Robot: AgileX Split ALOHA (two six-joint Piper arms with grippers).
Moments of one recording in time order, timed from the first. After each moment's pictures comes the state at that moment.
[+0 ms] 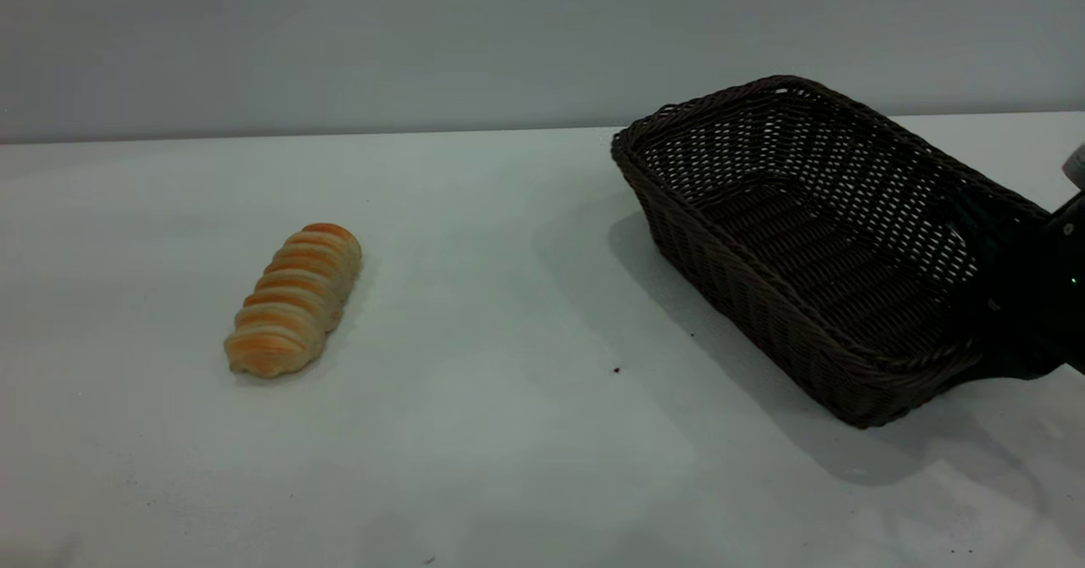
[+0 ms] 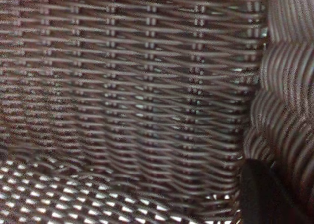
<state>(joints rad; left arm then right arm) -0.04 0.84 -0.71 -0.06 0.65 0.11 0.09 1.98 -0.73 1.49 0.15 -0.39</state>
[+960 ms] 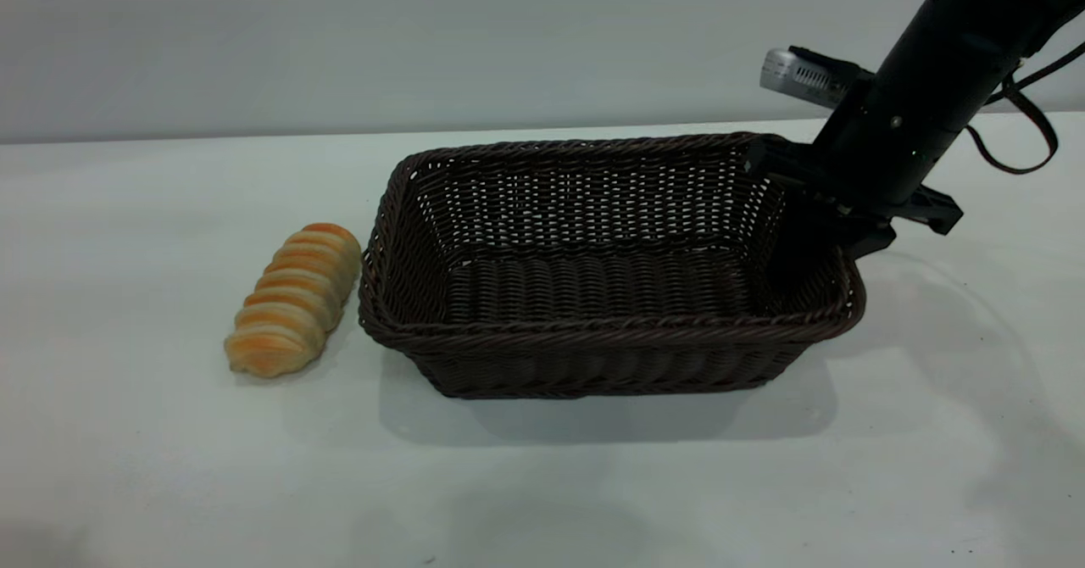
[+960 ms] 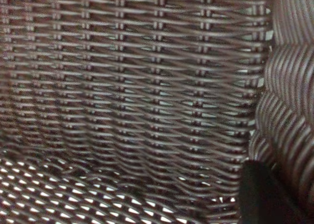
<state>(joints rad) -0.04 0.92 -0.71 -0.07 0.64 0.11 0.16 2.29 -1.47 0.58 0.76 -0.30</state>
